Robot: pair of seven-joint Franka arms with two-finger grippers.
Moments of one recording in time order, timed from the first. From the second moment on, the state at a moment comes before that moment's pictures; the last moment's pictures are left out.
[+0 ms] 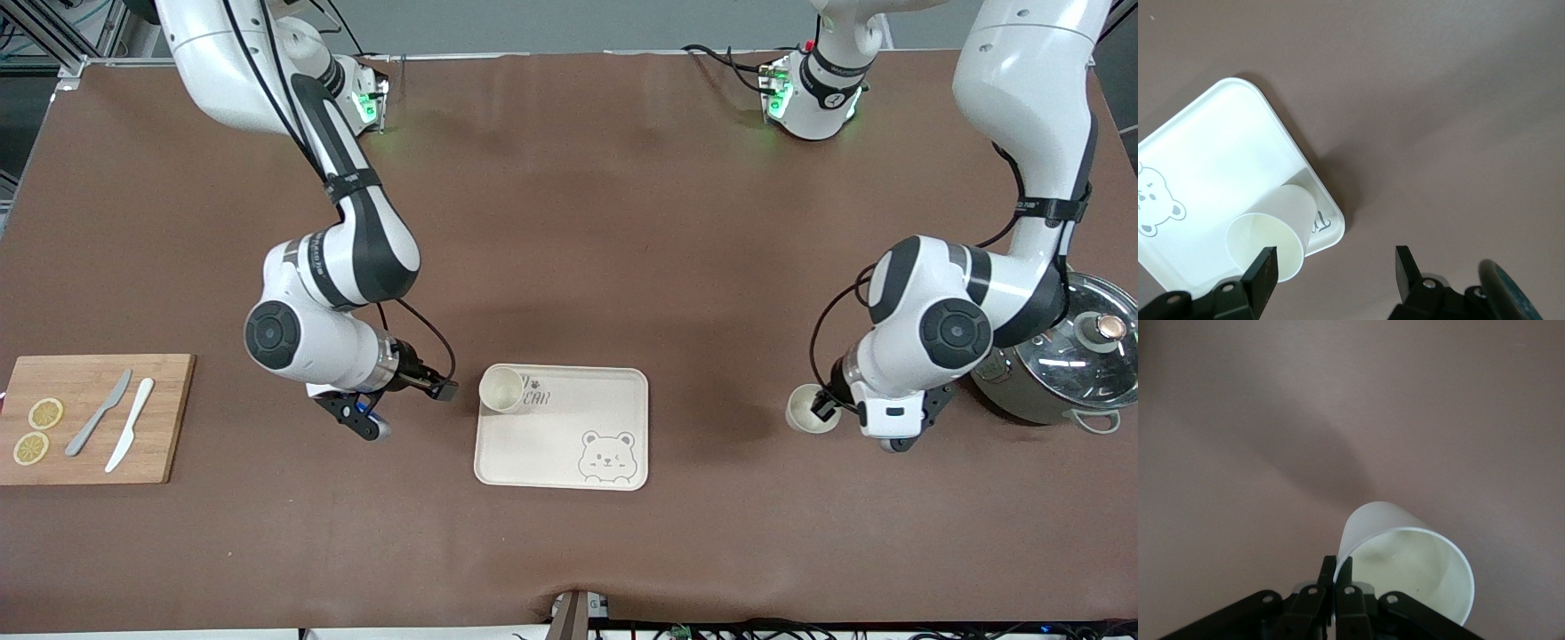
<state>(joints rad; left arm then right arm) 0.12 0.55 -0.33 -1.65 0.22 2.11 -1.10 0.50 0.62 -0.16 -1.50 0.42 2.07 0.72</state>
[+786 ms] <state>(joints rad) 0.19 0.61 -0.34 -1.74 0.16 2.20 -1.08 0.60 0.71 -0.16 -1.50 0.50 2.24 0.73</state>
